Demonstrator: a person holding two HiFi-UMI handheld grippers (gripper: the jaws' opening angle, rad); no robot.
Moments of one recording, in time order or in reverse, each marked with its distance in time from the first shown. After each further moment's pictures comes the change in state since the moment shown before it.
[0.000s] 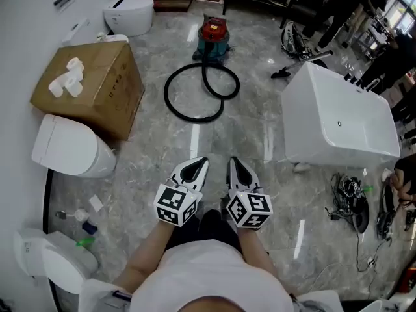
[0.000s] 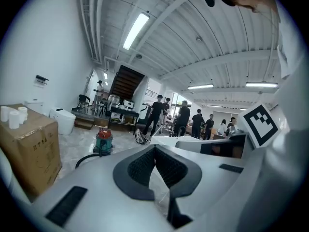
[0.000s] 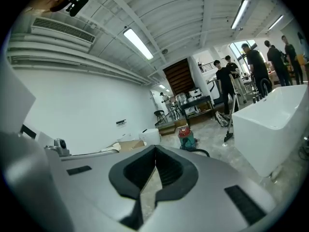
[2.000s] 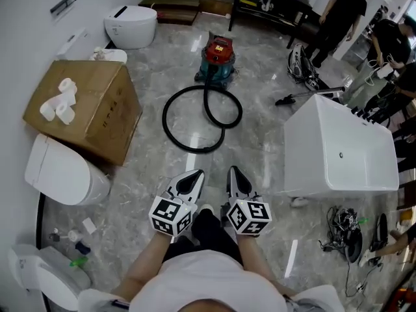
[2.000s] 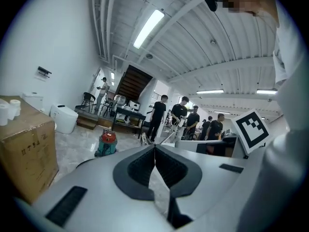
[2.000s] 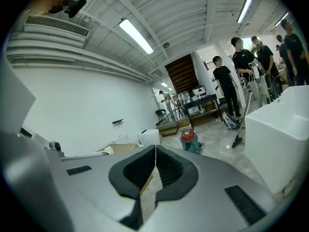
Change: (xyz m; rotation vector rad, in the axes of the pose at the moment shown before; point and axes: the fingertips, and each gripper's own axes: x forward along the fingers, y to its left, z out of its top) left arm 0.132 0.132 0.054 -0.066 -0.031 0.037; right arm 0.193 -0.056 0.058 -0.014 0.017 0.027
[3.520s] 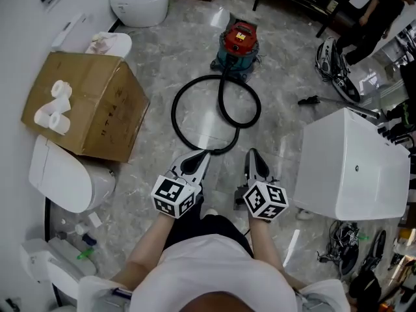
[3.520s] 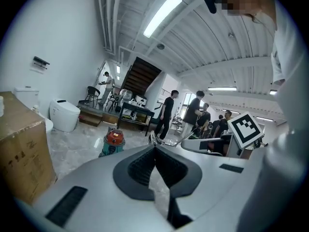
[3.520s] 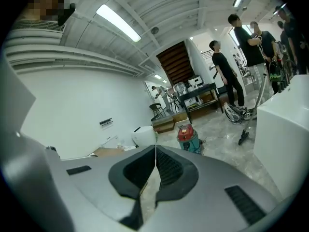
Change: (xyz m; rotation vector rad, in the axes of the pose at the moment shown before) left arm 0.182 0.172 0.047 -0.041 0.062 0.052; right arm 0.240 -0.100 0.044 0.079 0.083 -0.023
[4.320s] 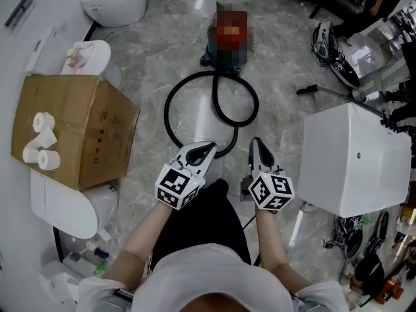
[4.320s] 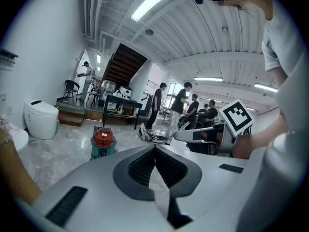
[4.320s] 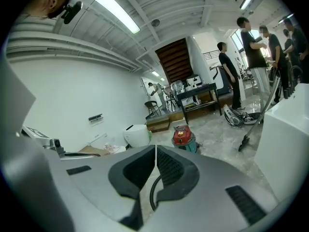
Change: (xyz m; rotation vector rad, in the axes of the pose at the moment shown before) left arm 0.125 0.086 0.031 0.117 0.122 -0.192; right arm 0.141 -0.033 0.036 -0.043 0.026 -0.065
